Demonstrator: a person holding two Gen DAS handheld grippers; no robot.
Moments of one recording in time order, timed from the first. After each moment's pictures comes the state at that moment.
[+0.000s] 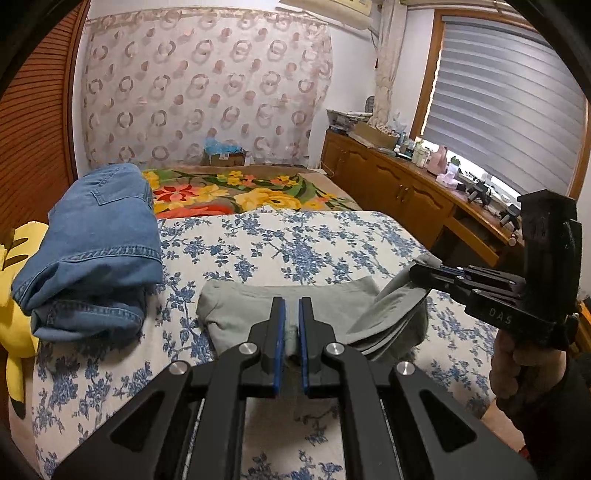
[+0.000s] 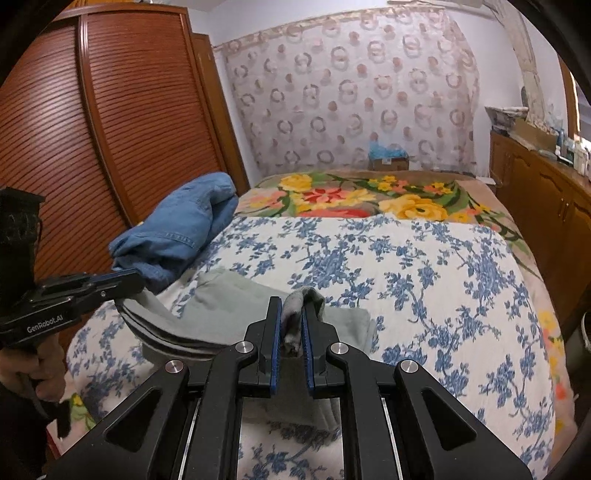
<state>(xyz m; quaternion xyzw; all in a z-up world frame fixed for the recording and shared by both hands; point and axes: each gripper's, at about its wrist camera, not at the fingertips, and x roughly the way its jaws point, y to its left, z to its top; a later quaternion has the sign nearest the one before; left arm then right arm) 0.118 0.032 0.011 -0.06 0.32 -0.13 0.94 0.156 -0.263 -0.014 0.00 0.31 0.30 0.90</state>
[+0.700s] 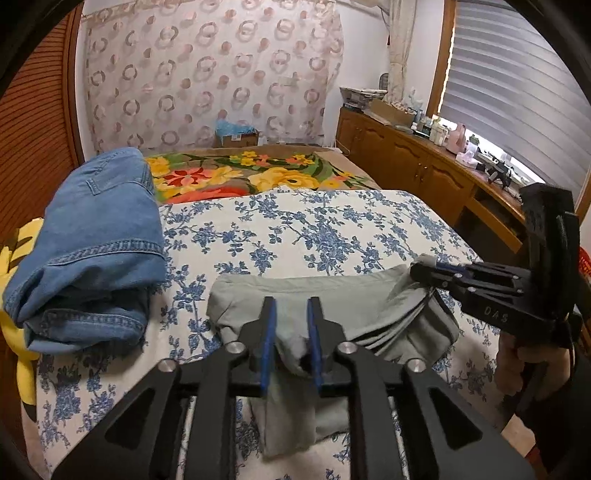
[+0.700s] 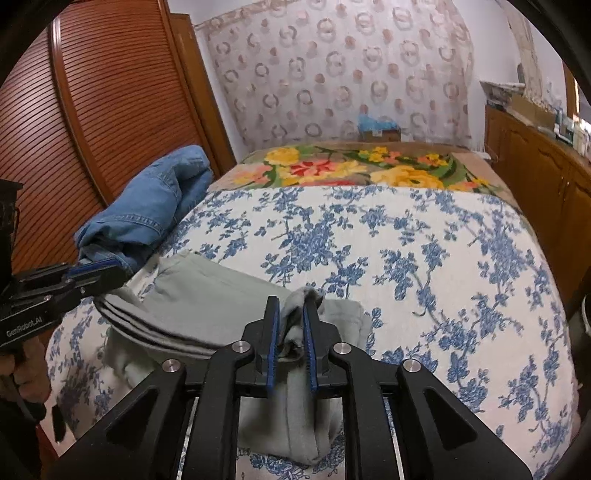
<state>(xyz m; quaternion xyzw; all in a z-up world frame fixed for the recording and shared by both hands) 0.148 0.030 -0.006 -0.03 0.36 -0.11 0.93 0.194 -0.254 -0.048 0.00 0.36 0.28 0.89</state>
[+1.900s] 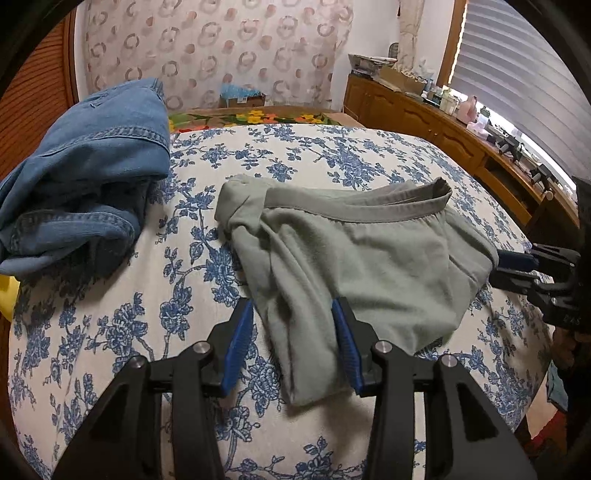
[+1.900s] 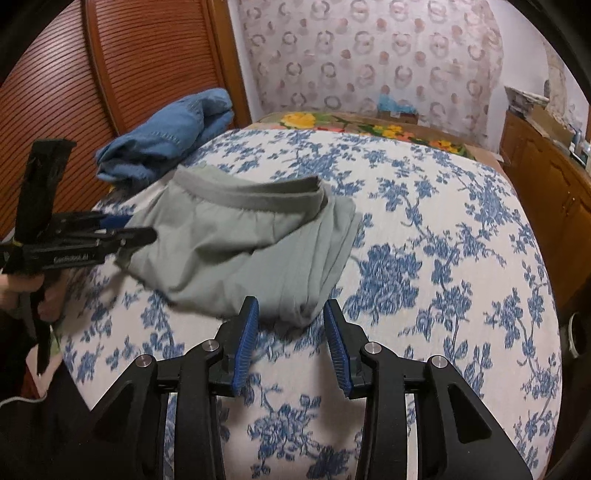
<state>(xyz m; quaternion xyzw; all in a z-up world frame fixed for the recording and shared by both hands) 0.127 0.042 -0.073 -0.03 0.42 -0.10 0.90 0.139 -0.283 -0.083 -0.08 0.40 0.31 0.86</state>
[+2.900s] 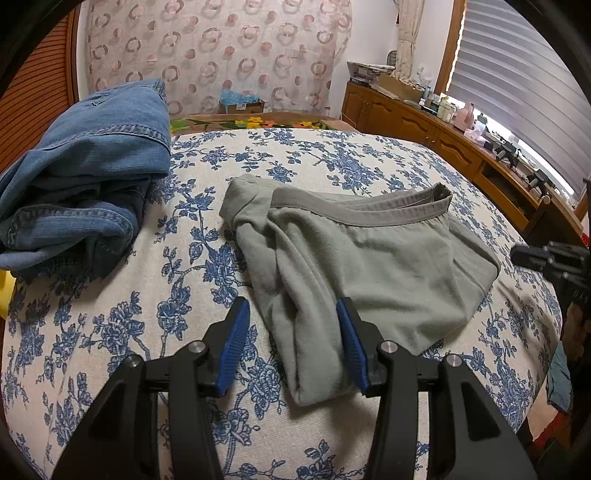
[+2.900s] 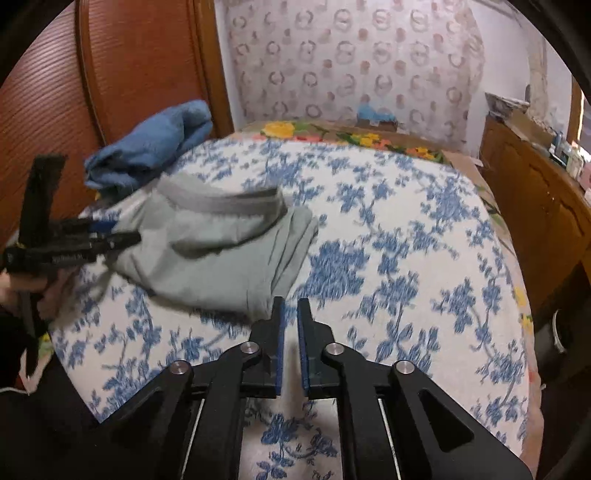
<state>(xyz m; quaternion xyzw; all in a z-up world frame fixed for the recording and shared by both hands) 0.124 0.046 -0.076 -0.03 0.41 -0.10 0.91 0.130 -0.317 -0.066 -0.08 0.37 0.28 0.88</state>
